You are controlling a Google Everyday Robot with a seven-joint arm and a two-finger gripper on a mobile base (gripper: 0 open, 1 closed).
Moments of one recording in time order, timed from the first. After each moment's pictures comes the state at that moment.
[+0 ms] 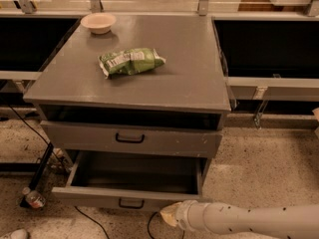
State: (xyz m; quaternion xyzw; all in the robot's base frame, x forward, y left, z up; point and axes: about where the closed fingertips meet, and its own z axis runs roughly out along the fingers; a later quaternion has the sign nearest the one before) arm 0.426 -0.035 0.381 -0.33 0.86 0.26 0.29
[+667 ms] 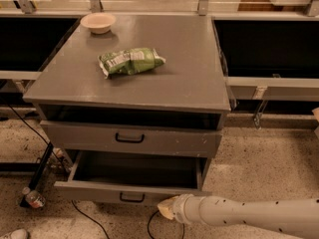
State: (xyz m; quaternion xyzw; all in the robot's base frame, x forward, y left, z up) arm 0.454 -0.026 0.380 -0.33 0.86 0.26 0.30
